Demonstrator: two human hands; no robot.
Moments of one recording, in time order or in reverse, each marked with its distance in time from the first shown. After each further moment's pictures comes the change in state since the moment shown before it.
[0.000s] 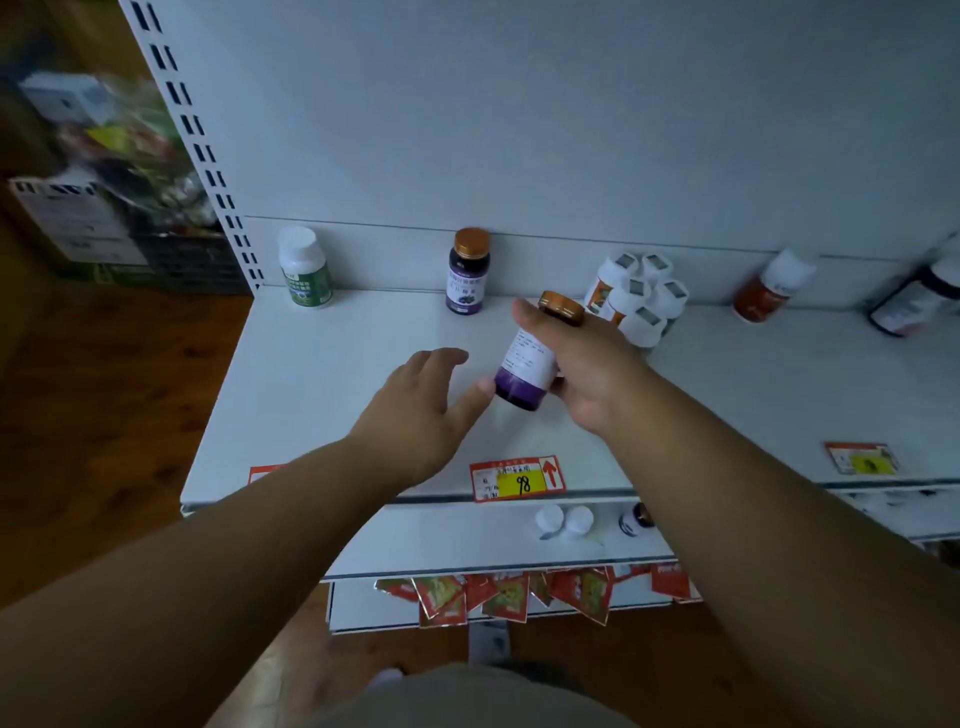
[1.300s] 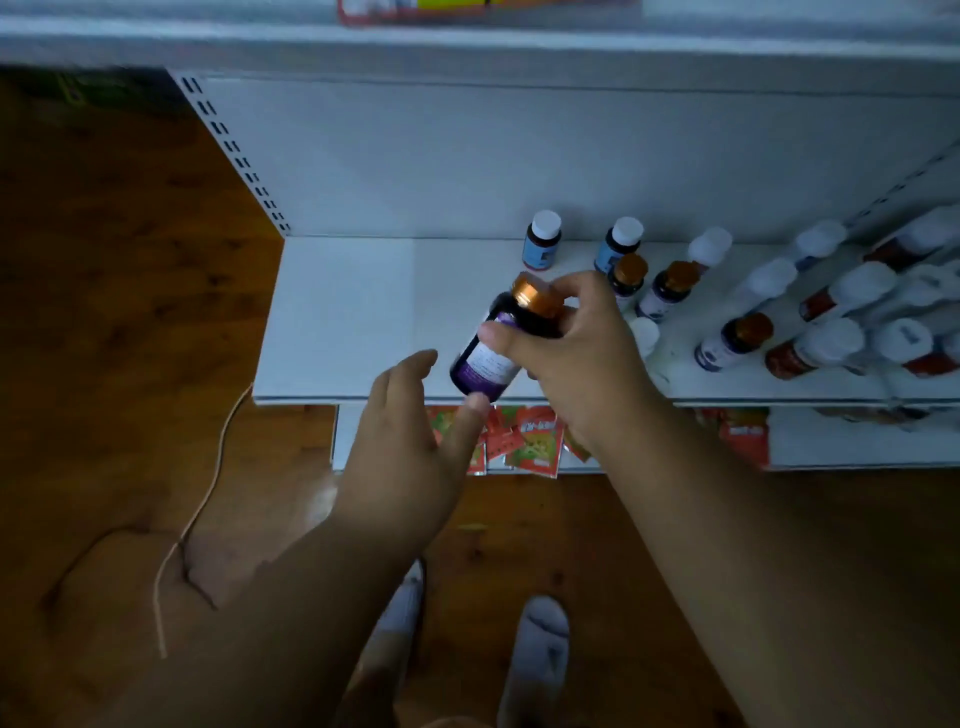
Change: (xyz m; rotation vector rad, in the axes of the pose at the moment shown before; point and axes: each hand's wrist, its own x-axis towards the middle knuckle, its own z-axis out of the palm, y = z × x) left_hand -0.098 -0.118 0.287 -0.197 0.189 -0.304; right_hand 0.017 0.321 -0.068 -0.326 -0.045 -0.066
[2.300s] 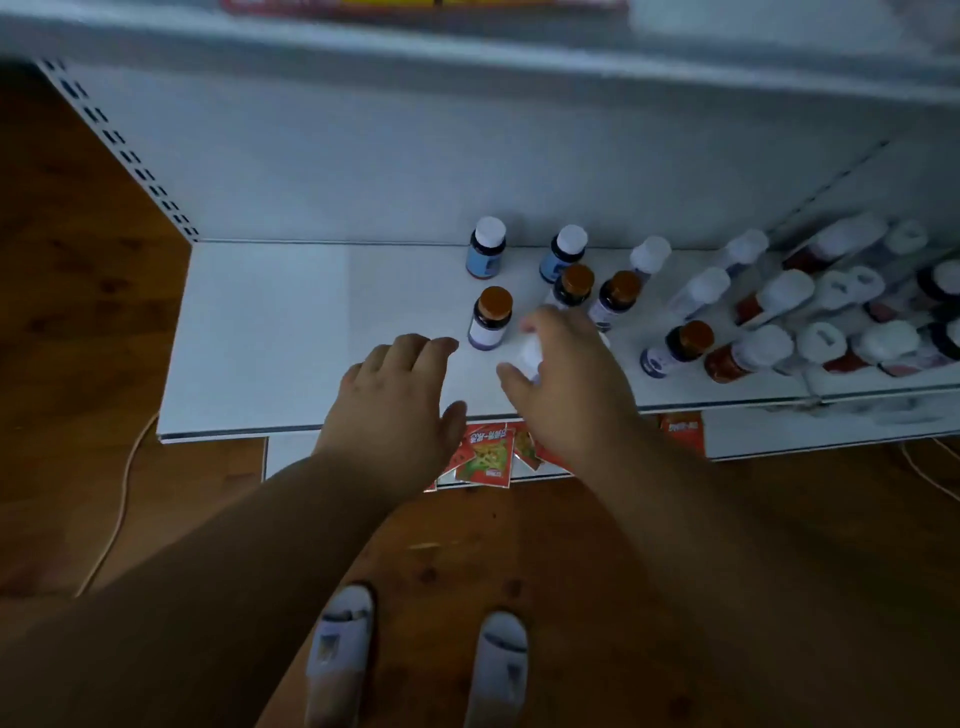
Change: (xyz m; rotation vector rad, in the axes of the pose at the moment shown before) left_hand 0.077 0.005 0.023 0.558 -0.169 0.384; right_hand 0.025 0.020 -0.025 -0.849 0.080 -0.168
